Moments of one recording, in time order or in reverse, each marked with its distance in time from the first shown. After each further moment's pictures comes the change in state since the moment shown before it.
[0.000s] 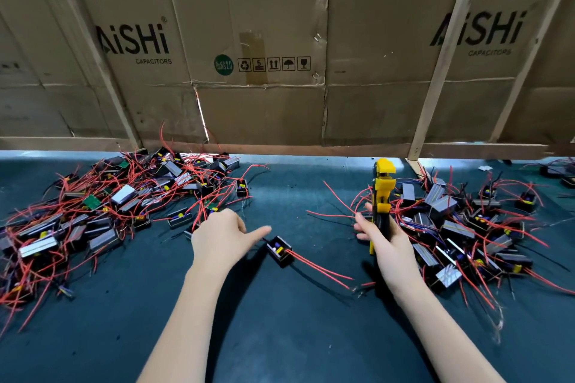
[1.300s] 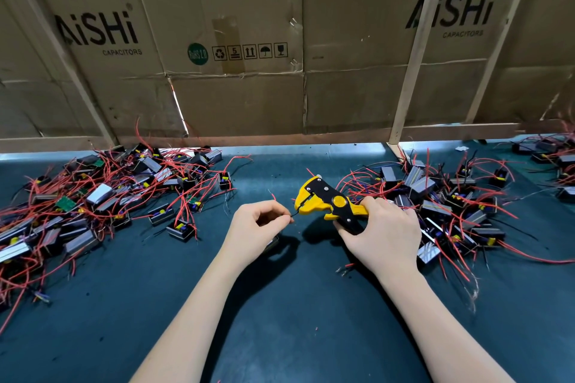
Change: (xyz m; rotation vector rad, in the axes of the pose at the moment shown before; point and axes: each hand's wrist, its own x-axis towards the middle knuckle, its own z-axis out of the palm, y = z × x) left_hand -0.017 0.037 0.027 -0.862 -0.296 0.330; right_hand 0.002 0.002 -0.012 -1.174 0.291 -0.486
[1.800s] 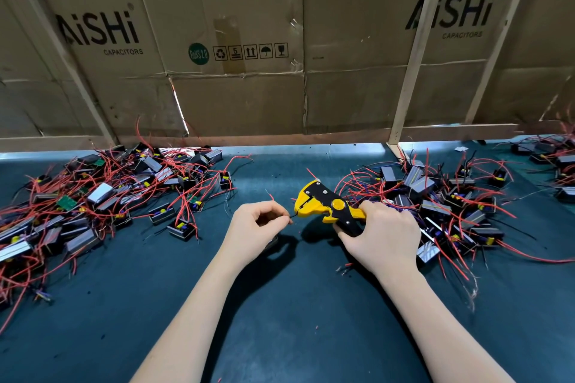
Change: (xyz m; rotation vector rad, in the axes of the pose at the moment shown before) left_hand -0.002 0.002 -0.002 0.044 -0.002 -0.011; right_hand 0.000 -0.002 -0.003 -0.053 -0.060 -0.024
